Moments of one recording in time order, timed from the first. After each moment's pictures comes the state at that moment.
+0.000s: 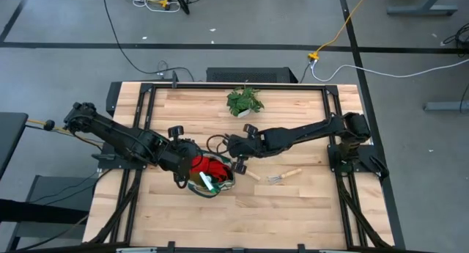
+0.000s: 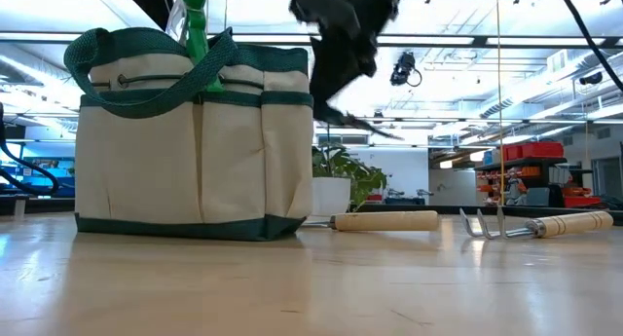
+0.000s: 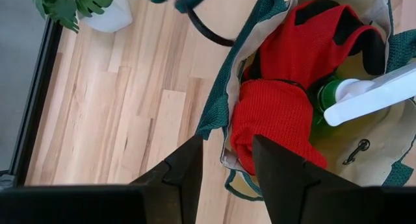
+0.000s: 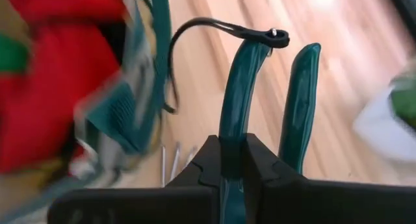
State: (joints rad) left arm -0.41 1.35 1.30 -1.16 -0.47 -0.46; right arm 0.14 1.88 1.55 -0.67 0.32 0.30
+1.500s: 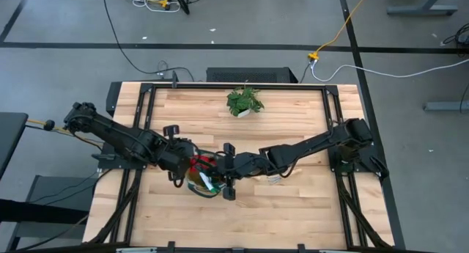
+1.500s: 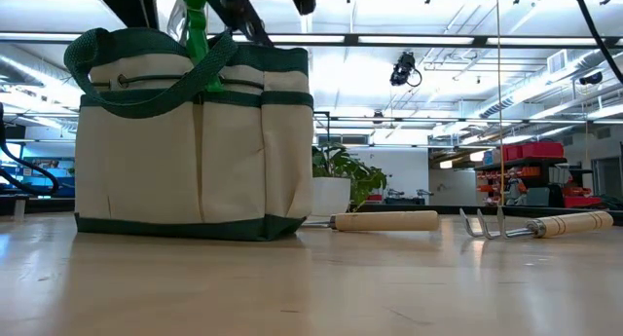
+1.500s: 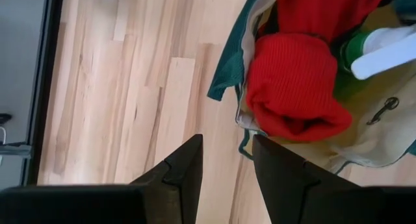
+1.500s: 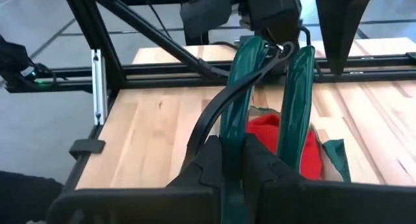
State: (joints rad) left arm -0.41 1.34 1.30 -1.29 -0.45 -0.49; right arm 0.28 1.88 1.51 -0.04 0.18 0.16
